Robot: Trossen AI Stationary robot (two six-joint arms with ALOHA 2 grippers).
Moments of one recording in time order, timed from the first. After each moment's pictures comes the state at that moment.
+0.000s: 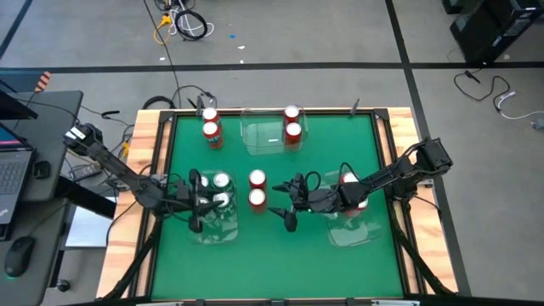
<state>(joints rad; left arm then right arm) -0.65 0.86 0.19 0.79 -0.78 -0.02 0.27 1.68 0.81 0.58 0.44 0.35</state>
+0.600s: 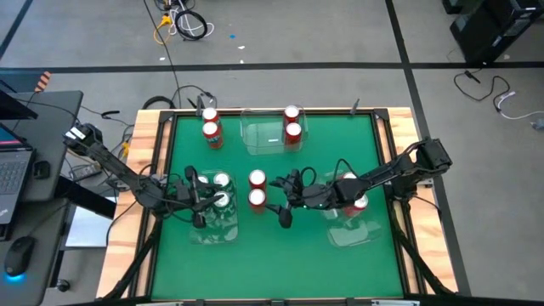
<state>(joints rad) -0.65 0.86 0.19 0.79 -0.89 0.13 0.25 1.68 0.91 0.45 0.43 0.33</state>
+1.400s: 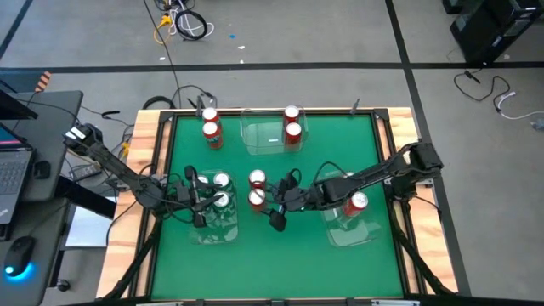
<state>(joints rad) -0.65 0.86 0.19 0.79 -0.90 0.18 0.24 1.77 1.13 0.03 0.34 0.50</state>
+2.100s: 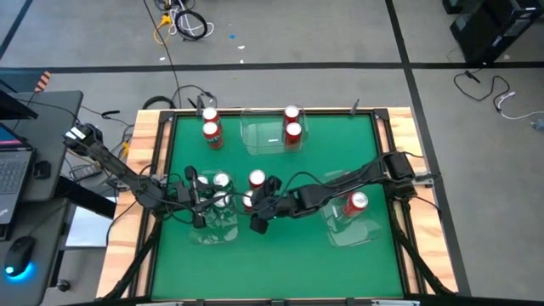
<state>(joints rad) -0.65 0.86 0.19 0.78 -0.89 0.18 0.24 2.03 1.46 -0.18 0.44 0.40</state>
